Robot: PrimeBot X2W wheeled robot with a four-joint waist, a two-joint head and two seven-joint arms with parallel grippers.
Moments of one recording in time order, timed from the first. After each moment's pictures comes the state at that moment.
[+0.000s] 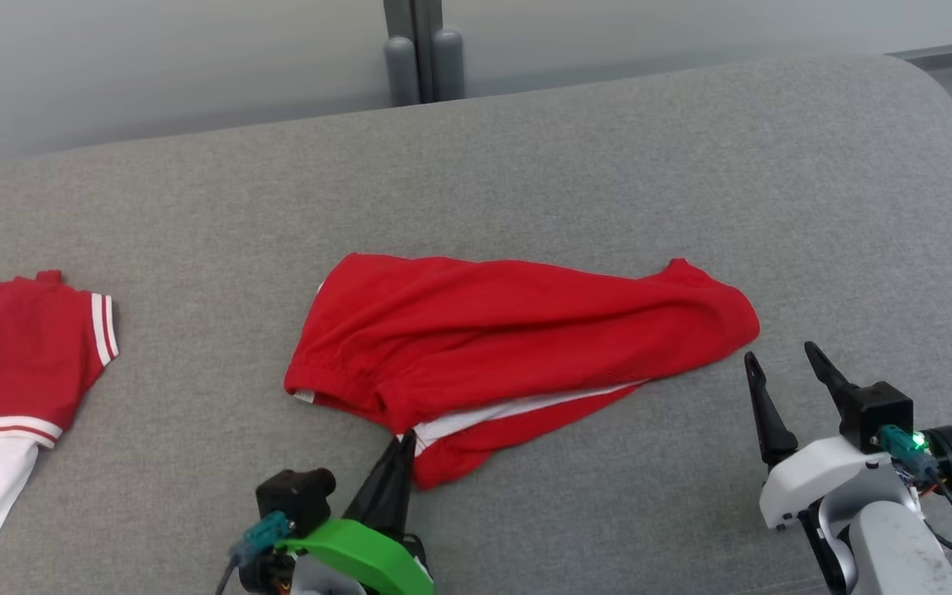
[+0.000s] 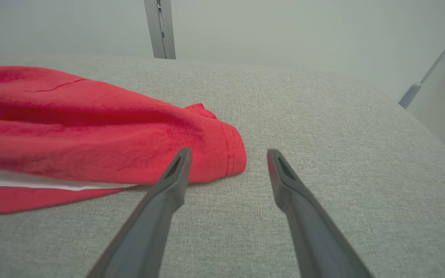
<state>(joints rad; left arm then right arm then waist) -0.15 0.05 -0.49 0.48 -0.62 -0.13 -0.26 -0.23 -0.07 -0.06 0.46 0.00 0.13 -0.26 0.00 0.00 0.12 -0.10</state>
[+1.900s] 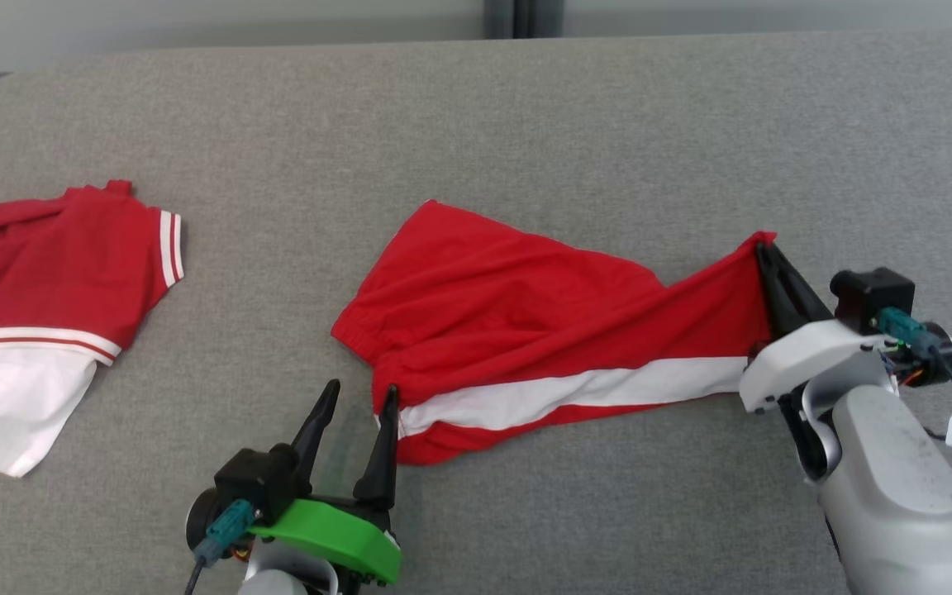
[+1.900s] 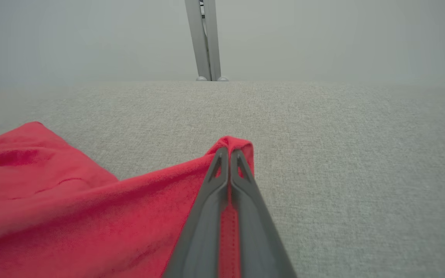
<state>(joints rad) -0.11 0.05 -0.33 0.30 -0.39 -0.13 -0.26 -0.49 -0.08 0.00 0.63 0.15 0.13 -0.26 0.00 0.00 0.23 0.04</state>
